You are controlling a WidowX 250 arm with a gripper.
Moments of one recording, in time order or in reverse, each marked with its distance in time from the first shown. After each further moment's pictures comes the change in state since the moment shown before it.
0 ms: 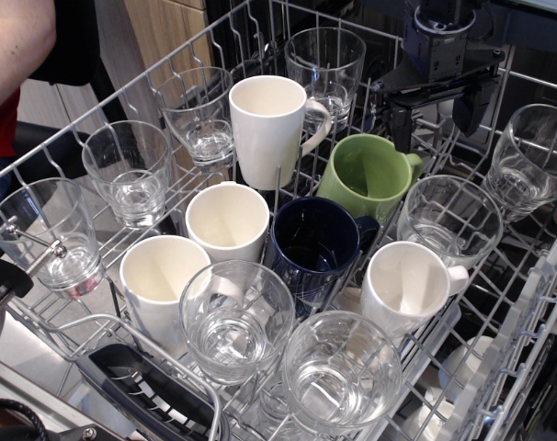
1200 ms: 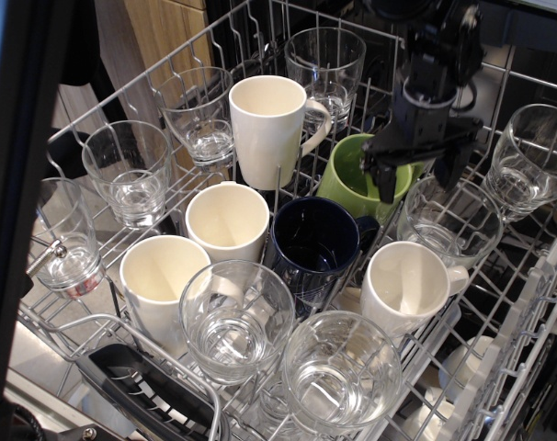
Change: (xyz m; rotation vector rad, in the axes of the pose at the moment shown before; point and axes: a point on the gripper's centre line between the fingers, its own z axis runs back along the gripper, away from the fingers) arm -0.005 0.014 -0.064 0.061 -0.007 -0.029
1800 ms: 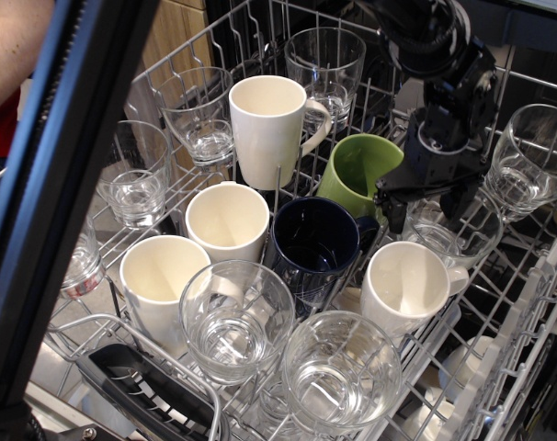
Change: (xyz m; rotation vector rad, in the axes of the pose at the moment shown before) arm -0.006 -0.009 -0.040 0.020 -0.048 0.007
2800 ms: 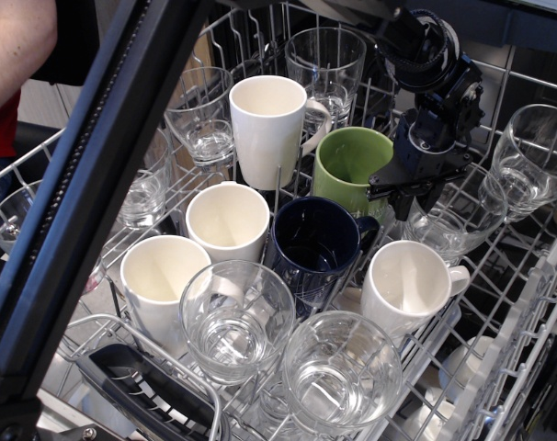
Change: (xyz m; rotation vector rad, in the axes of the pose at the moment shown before) arm 0.021 -0.012 -0.025 0.002 -0.048 0.026
